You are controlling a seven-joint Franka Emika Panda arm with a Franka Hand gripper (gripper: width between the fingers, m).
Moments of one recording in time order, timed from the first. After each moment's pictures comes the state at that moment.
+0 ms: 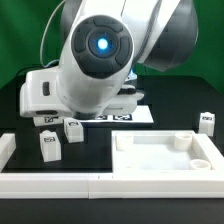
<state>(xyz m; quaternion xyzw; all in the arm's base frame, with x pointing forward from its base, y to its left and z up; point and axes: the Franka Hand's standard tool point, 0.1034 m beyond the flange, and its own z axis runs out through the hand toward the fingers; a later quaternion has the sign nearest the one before) 0.494 -0.091 0.054 0.89 0.09 -0.45 0.05</state>
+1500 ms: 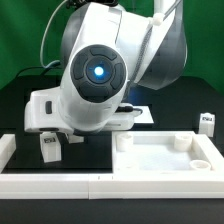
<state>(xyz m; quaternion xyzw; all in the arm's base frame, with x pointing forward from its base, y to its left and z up) 0.469 -0.091 0.013 0.89 0.06 -0.44 0.06</state>
